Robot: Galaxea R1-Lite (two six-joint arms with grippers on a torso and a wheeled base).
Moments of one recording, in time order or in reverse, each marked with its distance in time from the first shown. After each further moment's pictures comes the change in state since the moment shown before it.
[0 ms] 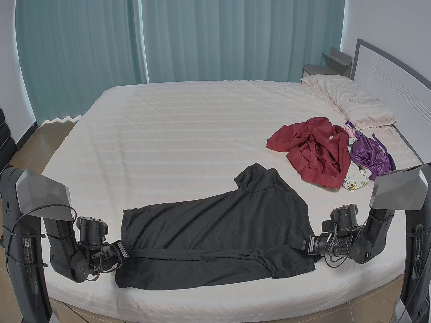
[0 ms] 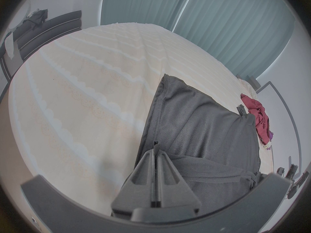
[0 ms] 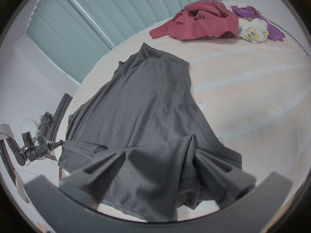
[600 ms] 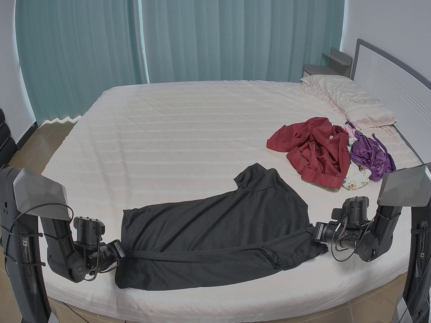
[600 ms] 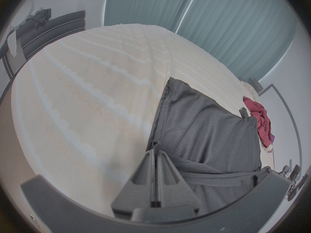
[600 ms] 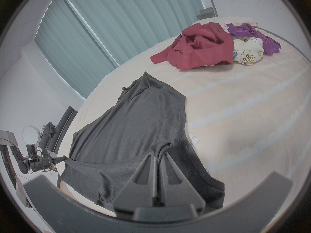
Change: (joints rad) left arm 0.023 -0.010 0.014 0.000 0.009 -0.004; right arm -0.055 -0.029 0.033 -0.185 0.003 0.016
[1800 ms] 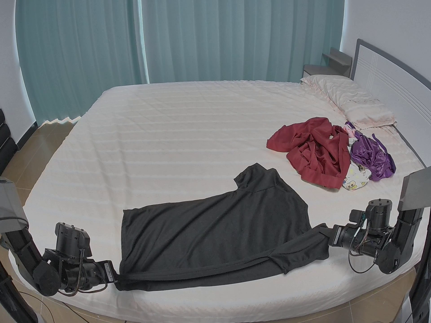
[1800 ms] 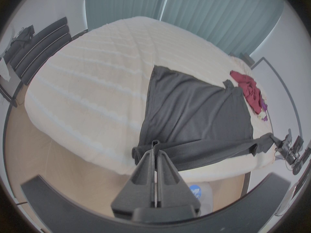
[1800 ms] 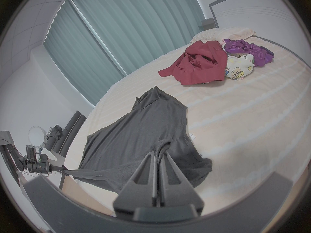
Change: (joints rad) left arm -0.096 -0.443 0.219 0.367 -0.017 0.107; right arm -0.022 -0.178 0.294 -0.211 0.036 0.005
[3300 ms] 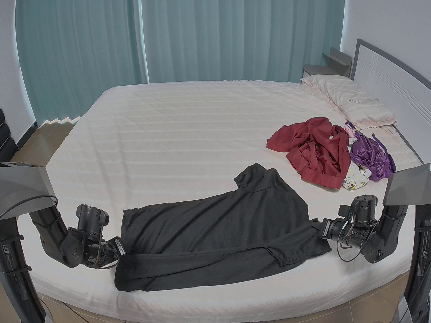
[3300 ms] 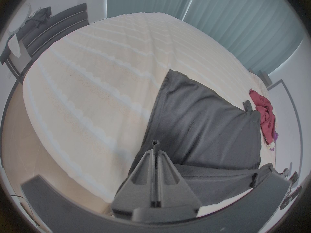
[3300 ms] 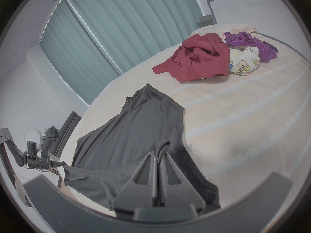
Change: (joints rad) left arm 0.041 0.236 -0.336 0.127 0.045 -0.167; right arm -0.017 0.151 -0.227 0.093 -0.005 -0.006
